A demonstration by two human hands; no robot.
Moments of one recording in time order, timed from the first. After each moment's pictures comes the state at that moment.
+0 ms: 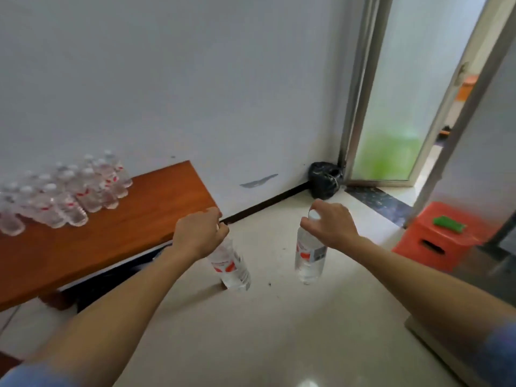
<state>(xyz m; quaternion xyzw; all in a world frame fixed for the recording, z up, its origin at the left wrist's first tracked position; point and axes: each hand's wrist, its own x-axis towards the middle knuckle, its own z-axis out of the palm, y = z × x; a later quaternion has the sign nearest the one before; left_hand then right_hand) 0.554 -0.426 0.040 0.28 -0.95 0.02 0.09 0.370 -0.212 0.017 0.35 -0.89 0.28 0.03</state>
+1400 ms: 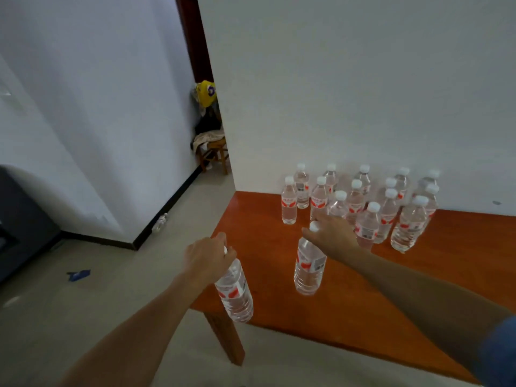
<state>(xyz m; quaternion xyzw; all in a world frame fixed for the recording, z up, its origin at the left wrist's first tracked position) 1.140 -1.116 -0.013 0.64 -0.77 0.02 0.08 0.854 -1.124 -0.027 0.68 -0.70 0.22 -0.06</state>
